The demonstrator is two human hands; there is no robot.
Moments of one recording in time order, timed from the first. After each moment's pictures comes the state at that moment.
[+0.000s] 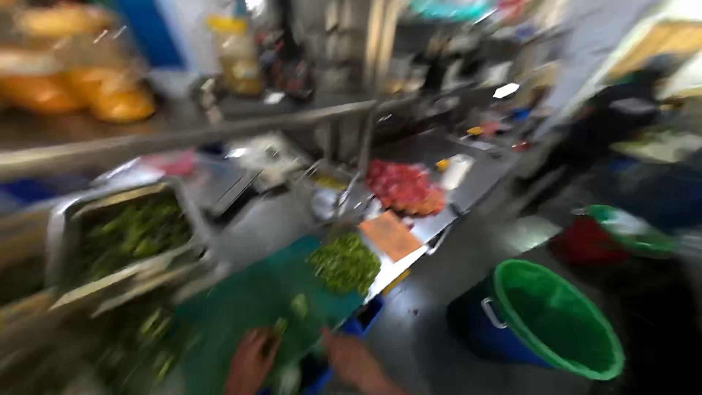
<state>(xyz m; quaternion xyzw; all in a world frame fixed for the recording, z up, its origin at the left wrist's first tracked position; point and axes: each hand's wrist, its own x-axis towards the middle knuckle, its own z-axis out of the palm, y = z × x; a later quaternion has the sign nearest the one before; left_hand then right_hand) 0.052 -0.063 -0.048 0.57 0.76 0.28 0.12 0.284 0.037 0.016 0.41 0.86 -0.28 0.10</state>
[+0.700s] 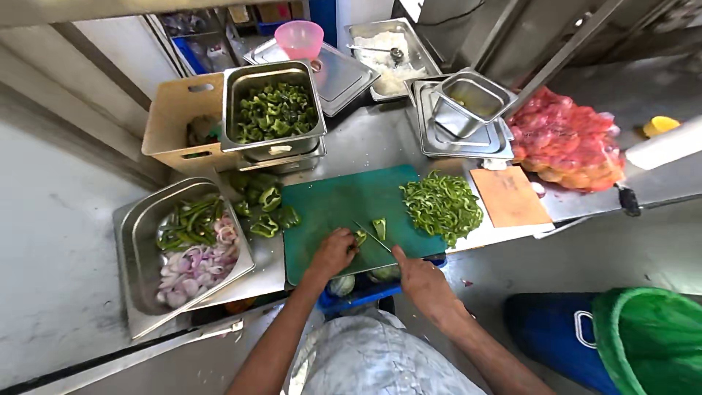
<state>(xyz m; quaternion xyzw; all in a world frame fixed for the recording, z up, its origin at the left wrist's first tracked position) 0.048 -0.060 -0.043 0.56 0.77 0.24 0.17 0.232 0.043 0.085 0.37 0.86 -0.15 0.30</state>
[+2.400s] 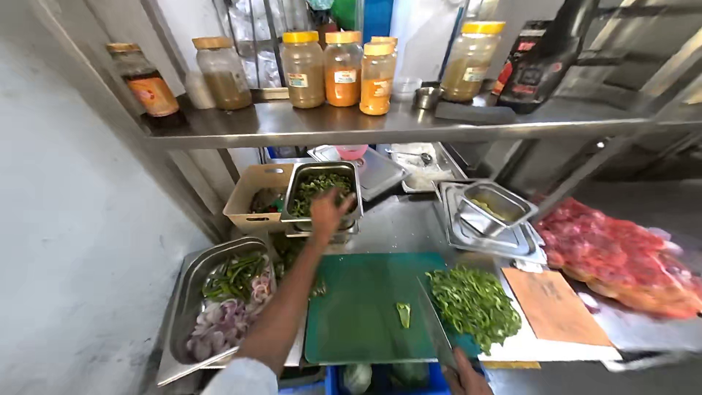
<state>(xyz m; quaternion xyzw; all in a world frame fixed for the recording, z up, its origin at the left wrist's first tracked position) -0.145 0.021 0.131 0.32 0.88 0.33 -0.14 0.304 0.080 0.018 0.41 0.81 -0.41 0.05</state>
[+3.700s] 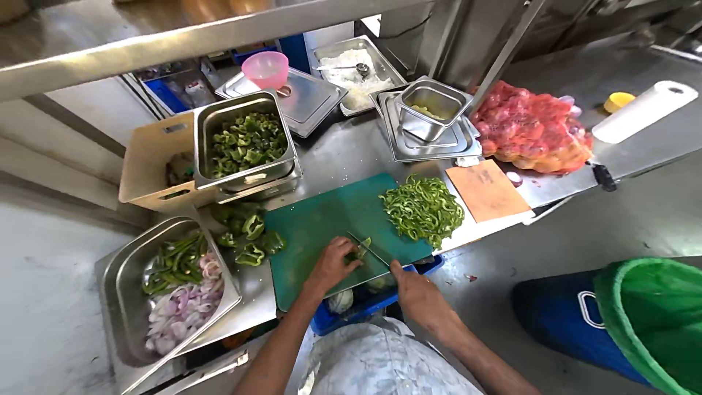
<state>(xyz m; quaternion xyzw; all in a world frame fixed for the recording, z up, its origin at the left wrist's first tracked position) 0.052 -0.027 -0.047 0.60 0.73 0.29 0.17 0.261 0.059 0.055 0.41 0.83 -0.24 0.29</state>
